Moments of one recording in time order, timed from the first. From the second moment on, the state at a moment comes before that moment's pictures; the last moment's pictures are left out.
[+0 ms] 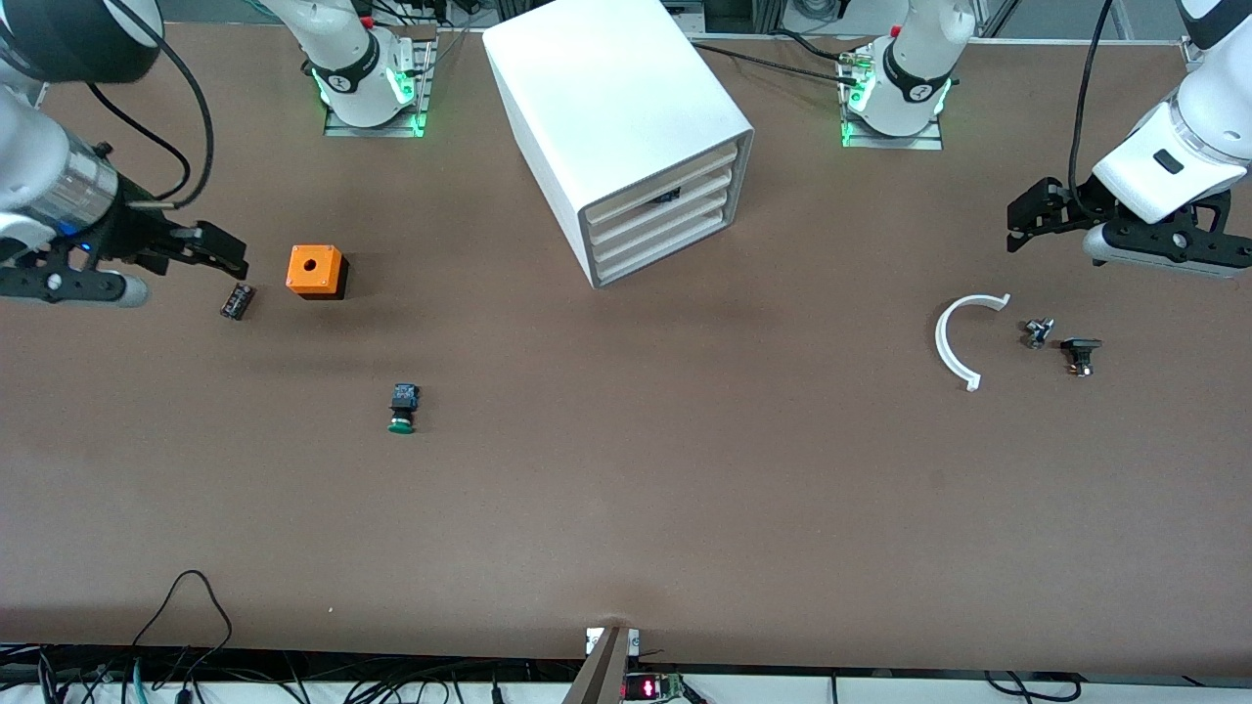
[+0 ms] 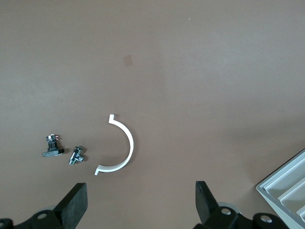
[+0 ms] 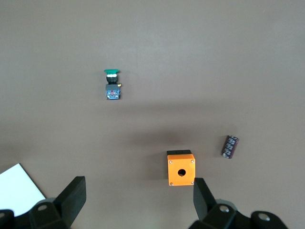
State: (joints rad) left arm -0.03 -0.06 -0.05 -1.74 -0.01 1.68 0.08; right arm -0.06 0.09 0.17 -1.65 -0.01 1.67 0.16
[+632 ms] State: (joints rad) left arm -0.05 -0.01 -0.06 -1.72 -0.23 1.34 0.09; right arm -0.03 0.27 0.17 -1.77 0.00 1.99 0.24
